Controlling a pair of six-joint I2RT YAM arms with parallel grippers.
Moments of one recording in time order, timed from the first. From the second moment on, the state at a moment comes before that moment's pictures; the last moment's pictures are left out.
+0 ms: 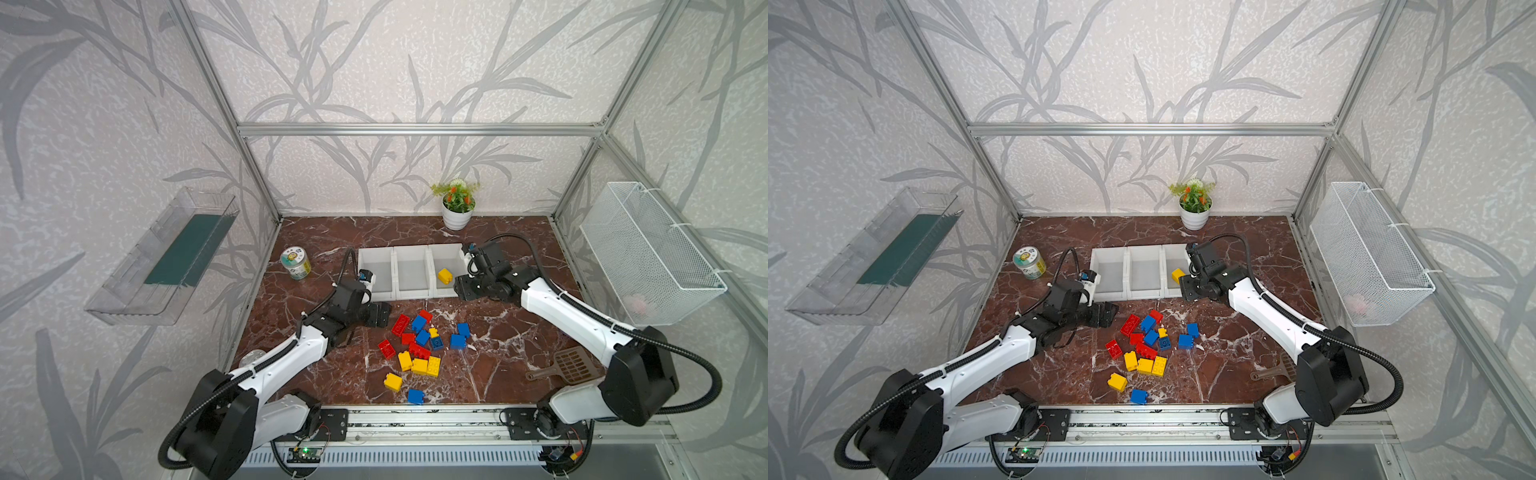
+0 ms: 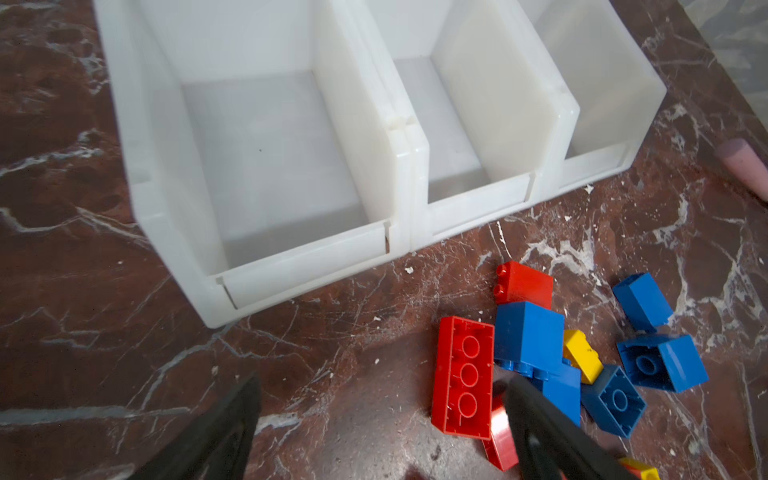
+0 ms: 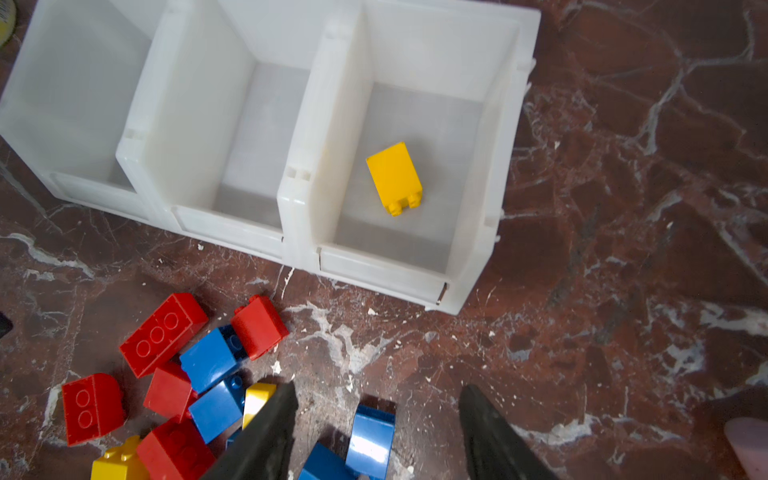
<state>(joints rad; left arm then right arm) -0.50 1.19 0.60 -0.17 0.08 -0.27 0.53 1.43 1.08 -0.62 0.03 0.26</state>
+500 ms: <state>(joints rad) -0.65 1.39 0.73 -0.23 0.14 -0.19 0.53 1.38 1.01 -0.61 0.07 0.32</state>
